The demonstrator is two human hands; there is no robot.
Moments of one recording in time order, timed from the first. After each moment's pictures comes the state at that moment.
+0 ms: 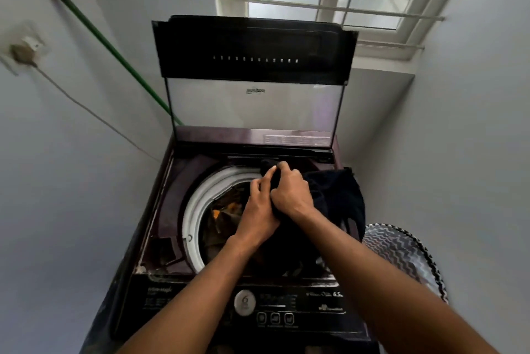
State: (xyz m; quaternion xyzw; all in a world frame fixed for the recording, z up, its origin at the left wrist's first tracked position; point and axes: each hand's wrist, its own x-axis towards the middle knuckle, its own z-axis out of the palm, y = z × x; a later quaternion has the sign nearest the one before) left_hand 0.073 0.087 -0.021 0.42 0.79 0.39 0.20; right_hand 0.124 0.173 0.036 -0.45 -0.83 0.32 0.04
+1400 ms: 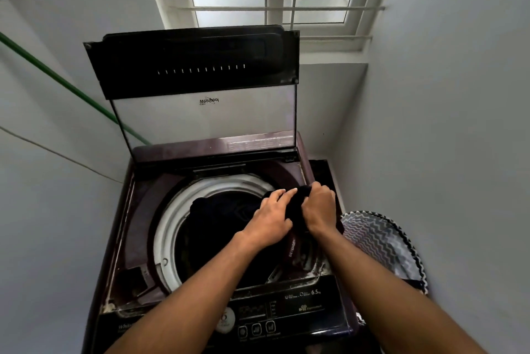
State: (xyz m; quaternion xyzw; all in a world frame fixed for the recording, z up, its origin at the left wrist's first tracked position) left_hand 0.118 0.148 -0.024 0.56 0.74 0.18 0.32; right_hand 0.226 0.239 -0.034 -0.61 -0.76 0.19 0.15
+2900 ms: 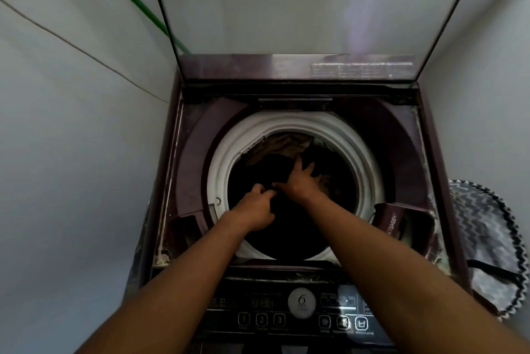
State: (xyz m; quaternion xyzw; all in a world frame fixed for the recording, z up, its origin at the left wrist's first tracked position) left_hand -0.027 0.028 -0.172 0.45 0.77 0.00 0.45; right_hand 0.047 0.160 -0.192 -0.51 -0.73 0.37 -0.27
